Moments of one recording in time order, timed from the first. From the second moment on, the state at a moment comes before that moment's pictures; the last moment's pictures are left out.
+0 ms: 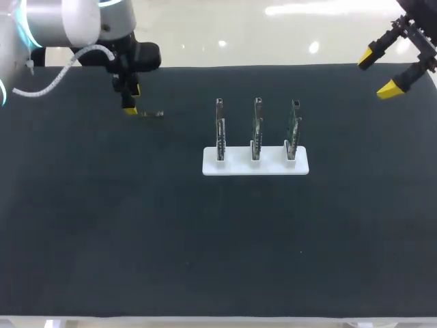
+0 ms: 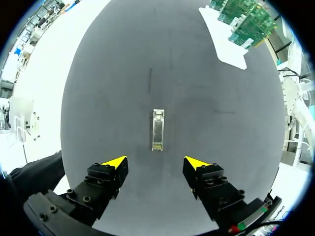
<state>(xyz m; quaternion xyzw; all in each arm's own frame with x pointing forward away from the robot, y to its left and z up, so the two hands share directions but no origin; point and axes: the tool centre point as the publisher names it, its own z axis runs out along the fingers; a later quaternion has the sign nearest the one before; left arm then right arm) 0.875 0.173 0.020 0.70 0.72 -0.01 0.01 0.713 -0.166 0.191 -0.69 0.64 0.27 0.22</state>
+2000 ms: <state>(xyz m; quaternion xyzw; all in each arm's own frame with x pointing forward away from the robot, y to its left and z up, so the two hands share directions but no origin) 0.869 0.160 -0.013 0.71 0.71 -0.03 0.02 0.713 -0.166 0.191 -0.69 0.64 0.27 0.22</state>
